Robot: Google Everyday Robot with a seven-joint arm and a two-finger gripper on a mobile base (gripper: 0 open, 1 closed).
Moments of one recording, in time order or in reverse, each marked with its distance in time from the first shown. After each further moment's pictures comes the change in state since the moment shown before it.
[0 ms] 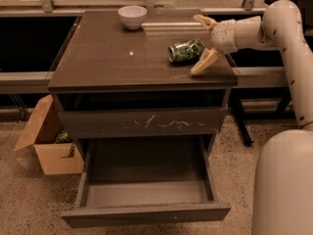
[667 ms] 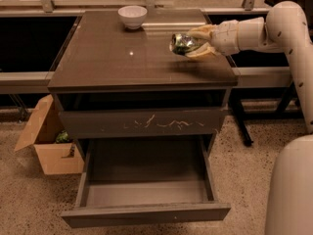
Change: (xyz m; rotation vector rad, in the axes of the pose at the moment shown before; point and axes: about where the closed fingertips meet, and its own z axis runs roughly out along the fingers) arm -0.015 0.007 -0.009 0.017 -0.016 -0.033
